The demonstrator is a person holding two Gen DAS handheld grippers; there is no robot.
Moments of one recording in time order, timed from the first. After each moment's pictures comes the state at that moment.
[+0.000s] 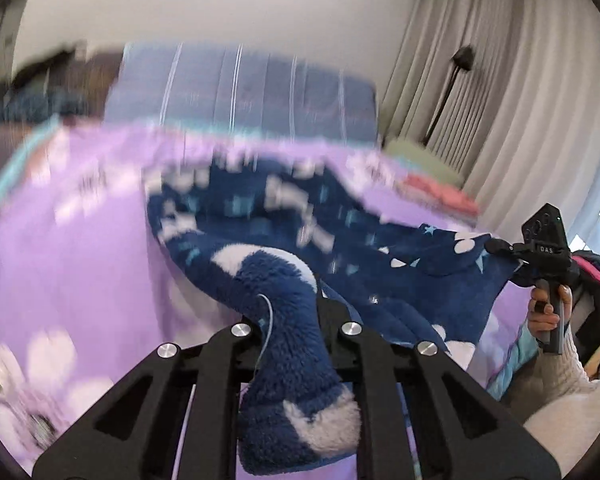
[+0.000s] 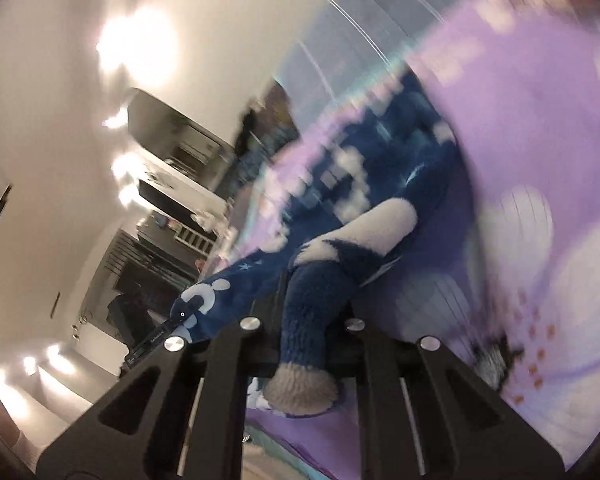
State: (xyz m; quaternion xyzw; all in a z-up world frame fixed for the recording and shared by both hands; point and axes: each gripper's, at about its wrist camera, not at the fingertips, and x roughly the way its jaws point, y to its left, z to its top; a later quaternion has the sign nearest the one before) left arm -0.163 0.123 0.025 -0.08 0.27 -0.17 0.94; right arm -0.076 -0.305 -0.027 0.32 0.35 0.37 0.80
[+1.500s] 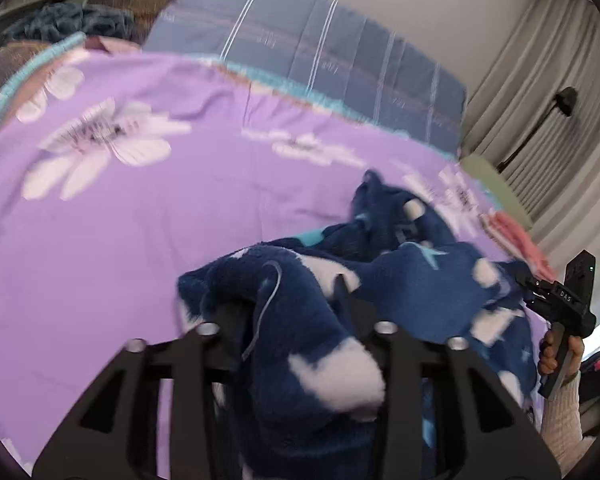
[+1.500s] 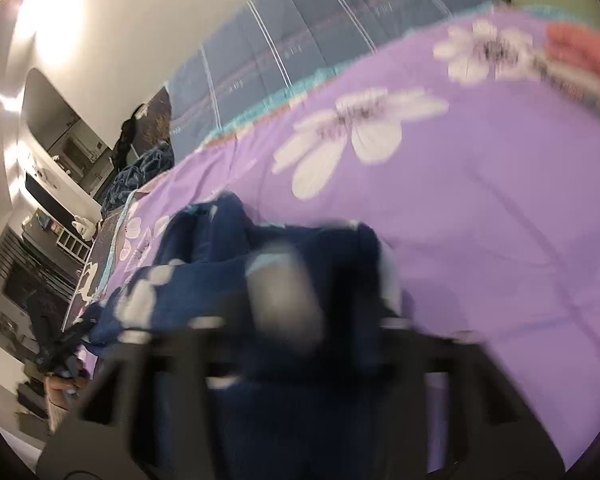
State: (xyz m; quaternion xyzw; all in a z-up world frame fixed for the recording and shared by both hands) left arm 0.060 0.196 -0.062 -0.17 0.37 -0.09 0.91; right arm 0.123 -0.286 -0.069 0.19 0.39 0.18 0.89
